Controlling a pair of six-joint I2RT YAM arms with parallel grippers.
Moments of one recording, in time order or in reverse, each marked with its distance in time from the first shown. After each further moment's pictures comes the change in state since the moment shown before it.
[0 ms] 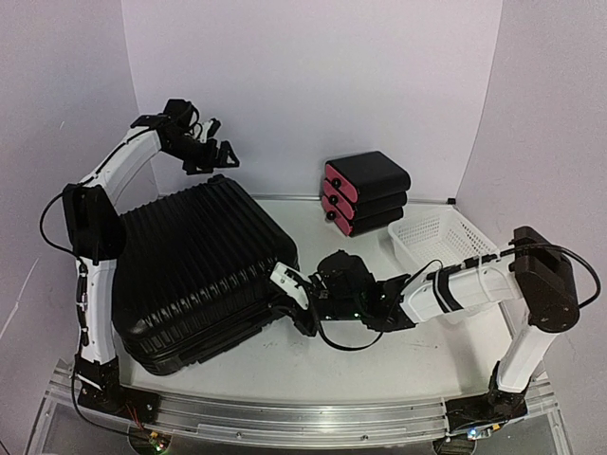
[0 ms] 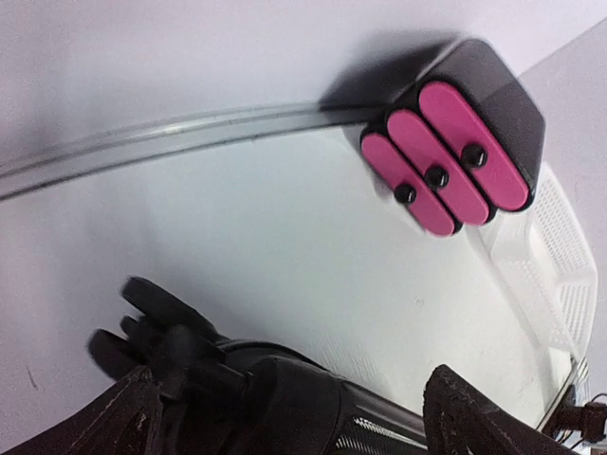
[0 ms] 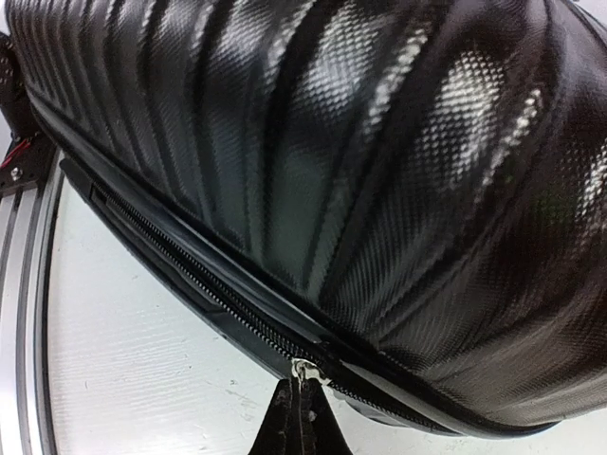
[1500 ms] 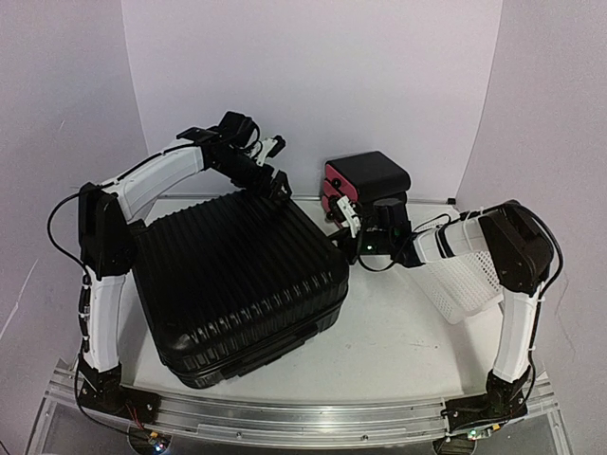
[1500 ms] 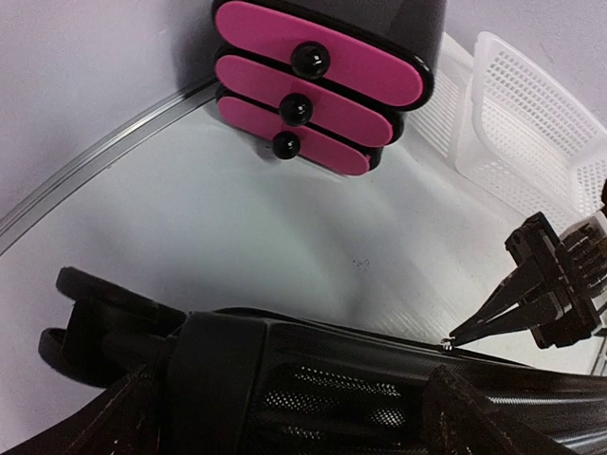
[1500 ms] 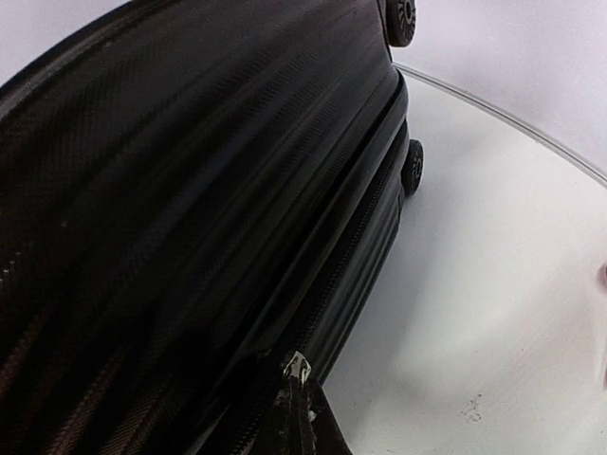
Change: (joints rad) left arm -0.317 -0.068 -0.219 0.133 -0.134 0.181; right arm -0.562 0.219 0.180 0.091 -0.525 0.145
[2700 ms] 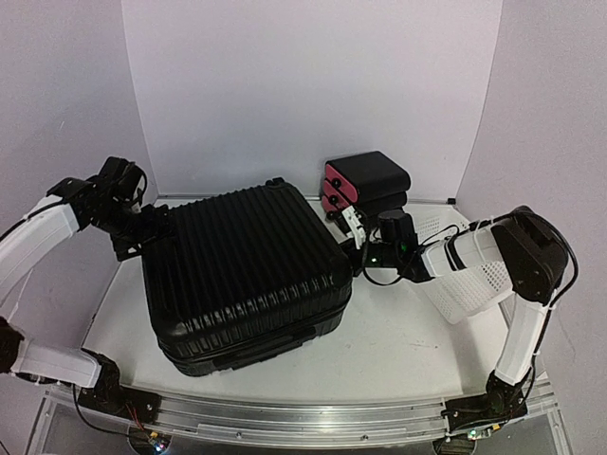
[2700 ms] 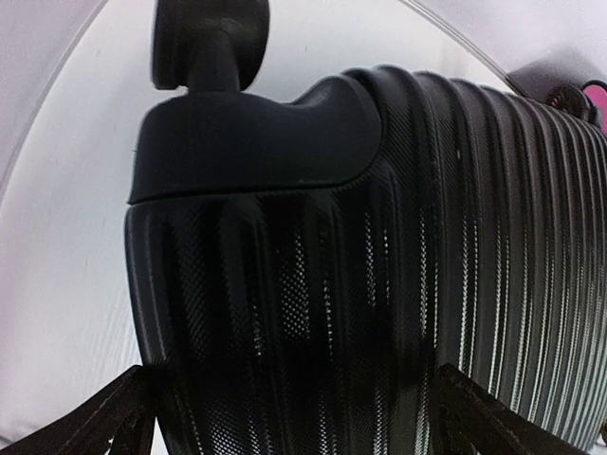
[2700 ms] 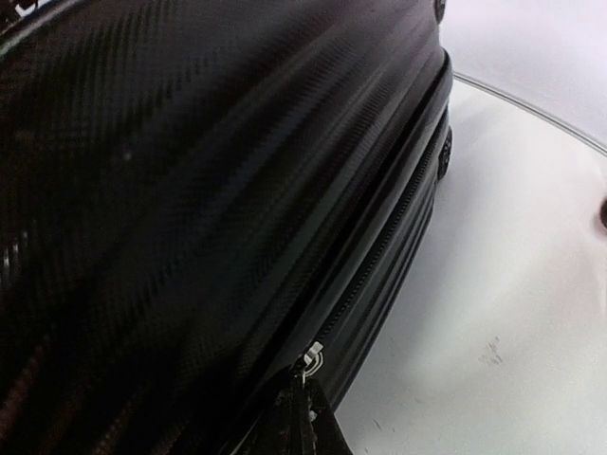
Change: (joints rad) left arm 0.198 -0.983 -1.045 -0.121 -0.327 -0.762; right arm 0.049 -0.097 -0.163 0.073 0.092 0.069
